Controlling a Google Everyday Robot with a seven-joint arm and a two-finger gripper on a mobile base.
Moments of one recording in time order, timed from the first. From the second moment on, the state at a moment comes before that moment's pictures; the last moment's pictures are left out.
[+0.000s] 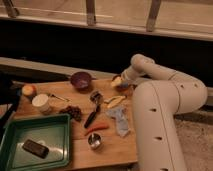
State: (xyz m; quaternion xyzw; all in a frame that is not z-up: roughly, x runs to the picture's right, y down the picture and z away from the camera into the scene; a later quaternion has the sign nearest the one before) arm 0.123 -0.030 0.967 -0.29 -0.02 0.62 0.73
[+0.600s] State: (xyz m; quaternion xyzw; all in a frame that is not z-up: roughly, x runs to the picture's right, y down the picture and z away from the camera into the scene) arm 0.118 -0.039 0.966 -0.29 -0.03 0.62 0.73
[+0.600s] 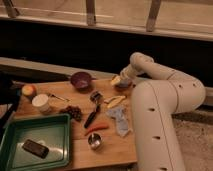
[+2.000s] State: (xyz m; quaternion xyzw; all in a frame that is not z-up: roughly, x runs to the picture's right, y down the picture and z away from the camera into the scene) arm 0.122 -0.057 0.943 -0.27 -0.03 0.62 0.74
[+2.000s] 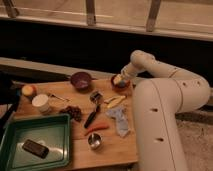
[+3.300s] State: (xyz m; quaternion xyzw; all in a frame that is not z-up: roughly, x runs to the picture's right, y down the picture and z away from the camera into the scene) arm -0.045 -0.108 0.910 -0.35 -0.19 0.50 0.77
